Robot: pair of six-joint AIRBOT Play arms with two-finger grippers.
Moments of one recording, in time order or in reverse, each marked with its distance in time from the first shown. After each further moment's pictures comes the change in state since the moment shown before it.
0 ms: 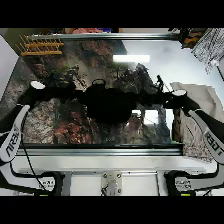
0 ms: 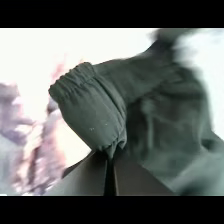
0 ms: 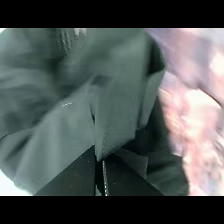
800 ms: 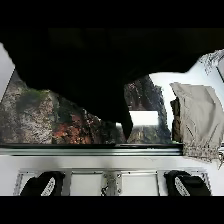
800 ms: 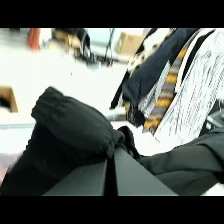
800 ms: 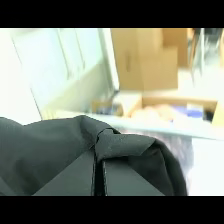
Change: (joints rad) left arm -0.044 0.851 0.457 0.246 -0.109 -0.003; right arm -0.042 0.845 0.496 -0.541 -0.045 0.373
